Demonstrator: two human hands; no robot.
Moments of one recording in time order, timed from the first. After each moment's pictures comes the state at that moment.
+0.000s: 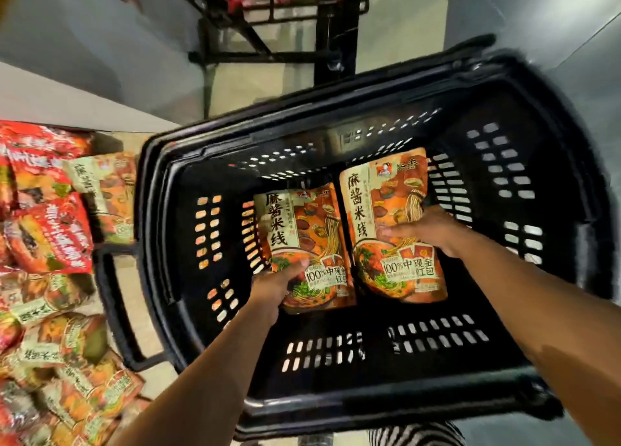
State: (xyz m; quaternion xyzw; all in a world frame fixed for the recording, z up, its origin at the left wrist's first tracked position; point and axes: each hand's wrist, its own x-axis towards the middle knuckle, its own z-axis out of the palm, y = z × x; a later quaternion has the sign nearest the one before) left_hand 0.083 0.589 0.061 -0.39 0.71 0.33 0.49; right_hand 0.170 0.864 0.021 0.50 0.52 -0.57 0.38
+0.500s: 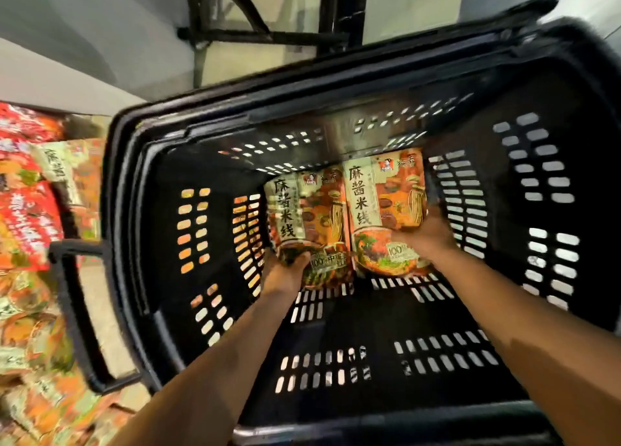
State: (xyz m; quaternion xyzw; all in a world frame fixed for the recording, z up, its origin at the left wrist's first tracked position) left_hand 0.087 0.599 0.010 -0.24 0.81 0.24 0.47; right_hand 0.186 0.838 -0.035 0.54 0.68 -0.39 0.32
